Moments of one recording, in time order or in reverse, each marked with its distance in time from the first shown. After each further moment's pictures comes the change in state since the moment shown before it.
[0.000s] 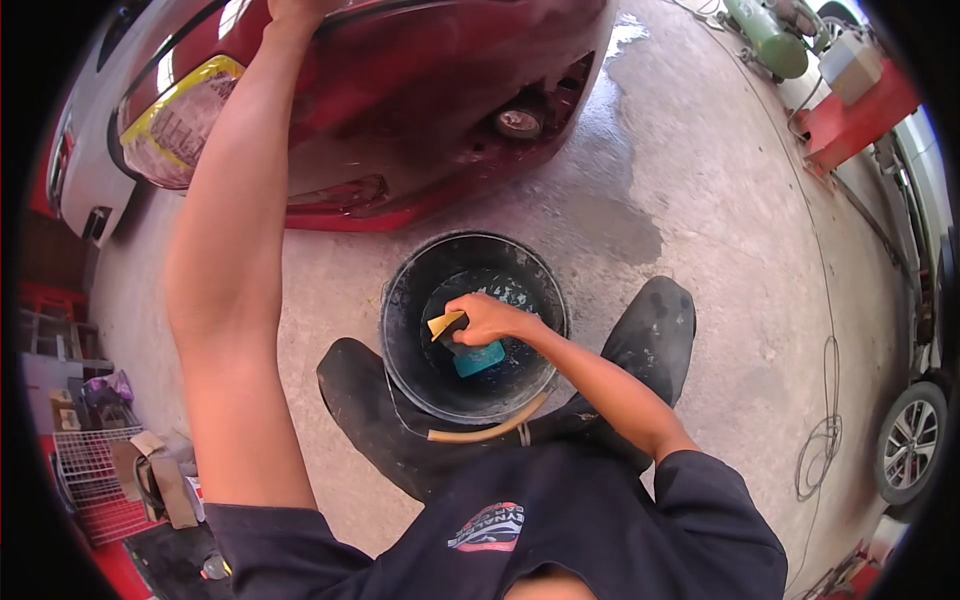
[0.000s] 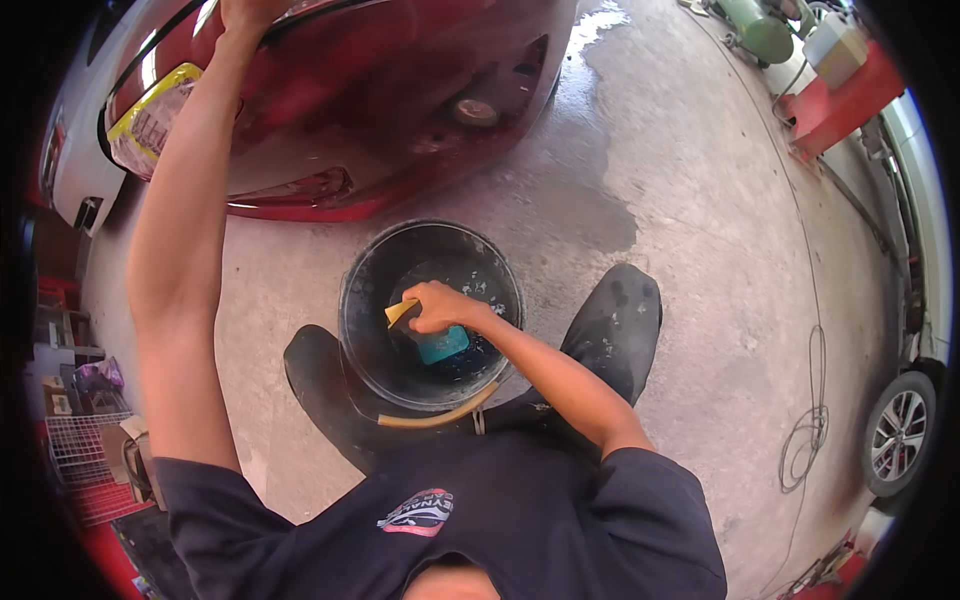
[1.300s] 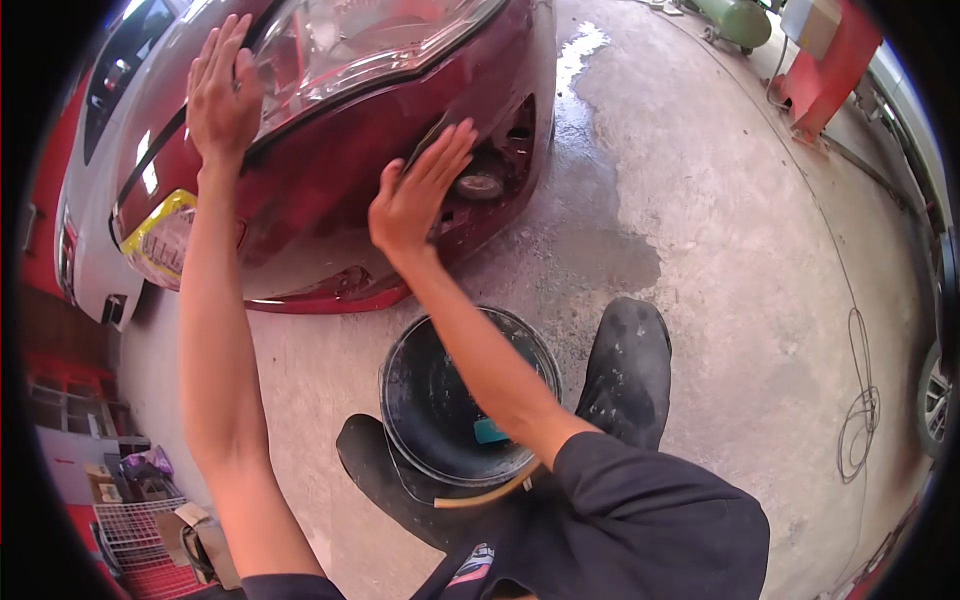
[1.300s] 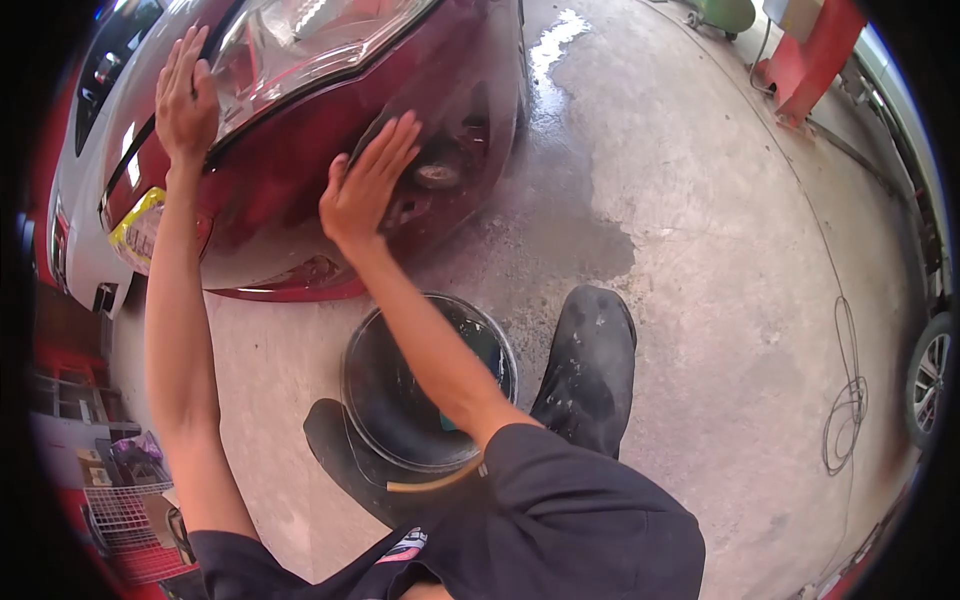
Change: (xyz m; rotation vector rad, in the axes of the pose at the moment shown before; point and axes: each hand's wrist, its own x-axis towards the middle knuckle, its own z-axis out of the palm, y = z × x) left_hand 0.005 -0.021 0.010 -0.098 0.048 0.124; right_hand 0.144 -0.121 -0.194 -0.010 1.870 -0.285
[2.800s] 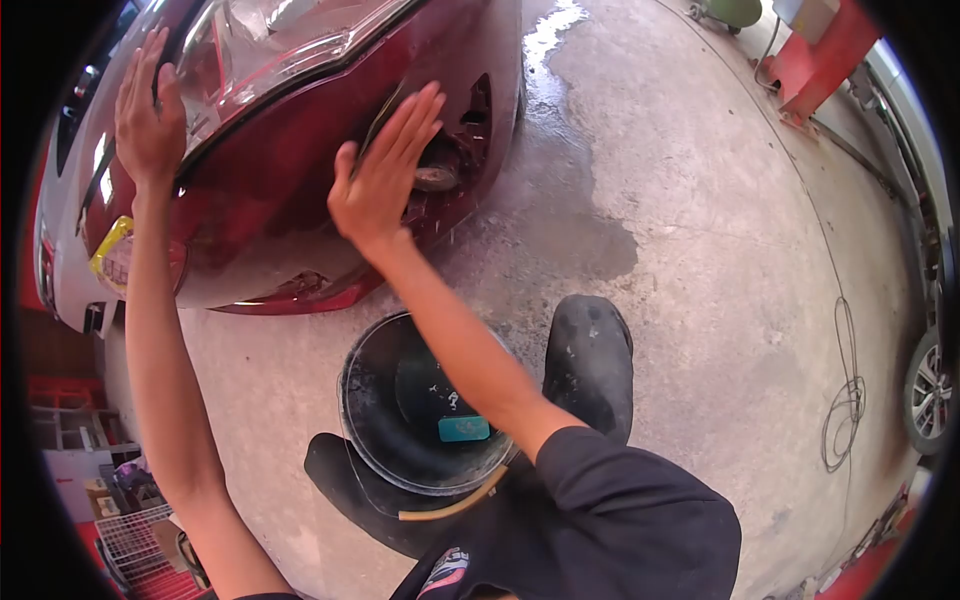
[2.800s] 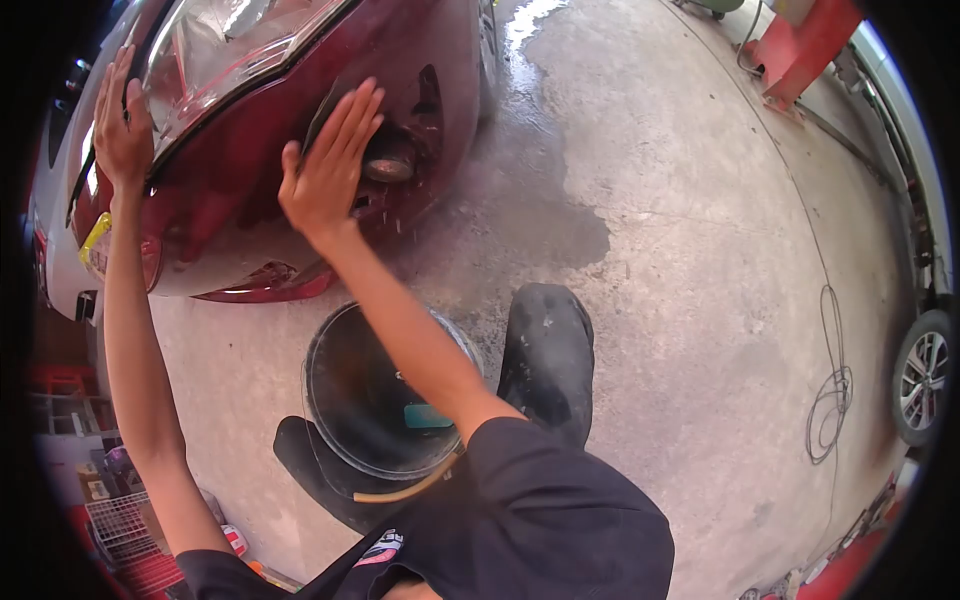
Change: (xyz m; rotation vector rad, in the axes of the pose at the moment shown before) left_hand -0.003 0.002 0.005 0.042 0.015 0.020; right_hand 0.032 0.027 -0.017 0.026 -0.001 -0.153
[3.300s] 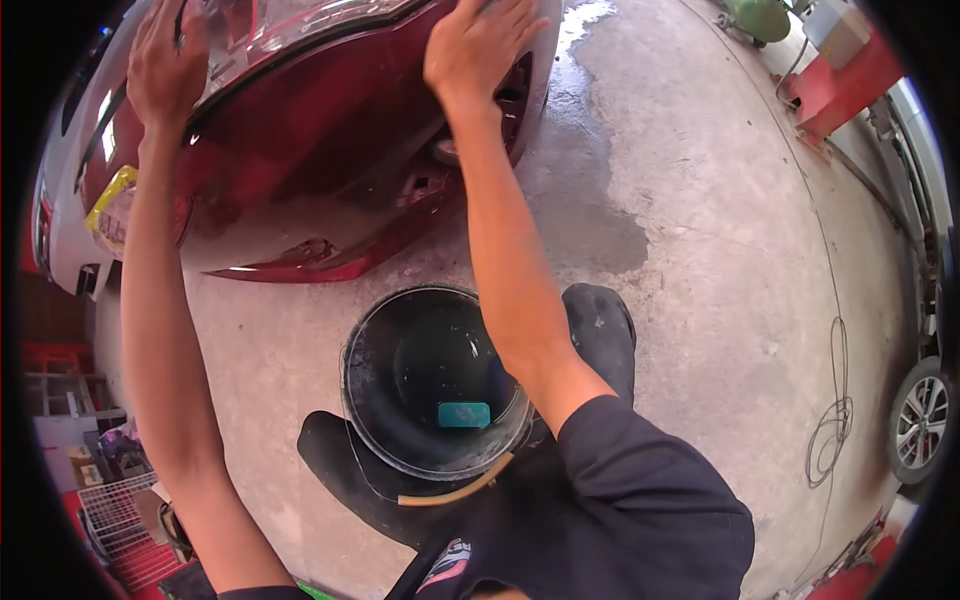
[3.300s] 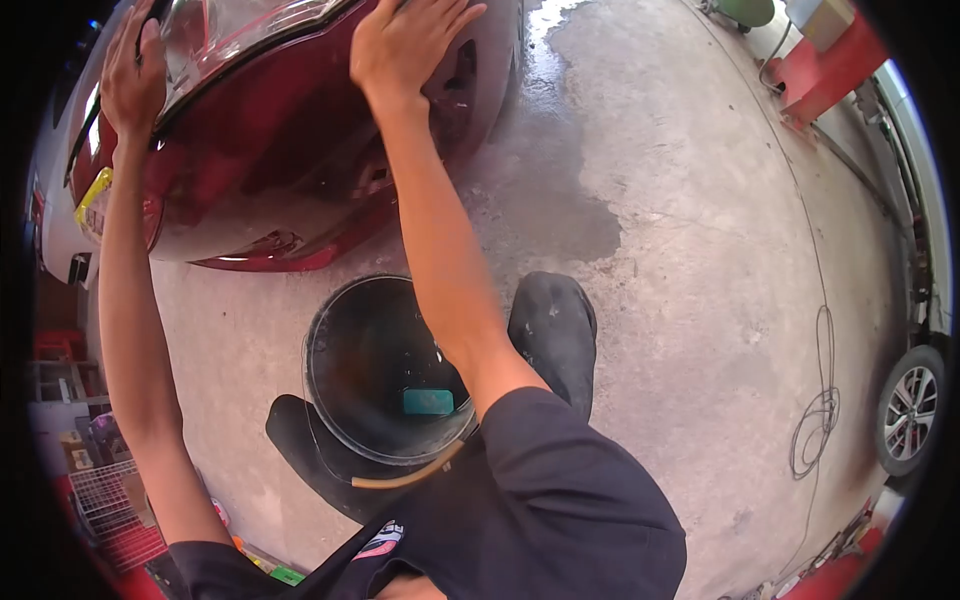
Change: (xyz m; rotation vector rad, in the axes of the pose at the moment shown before) left_hand 0.014 0.047 -0.029 -0.102 -0.148 -0.234; right_hand 0.119 0.041 0.018 -0.058 0.136 0.206
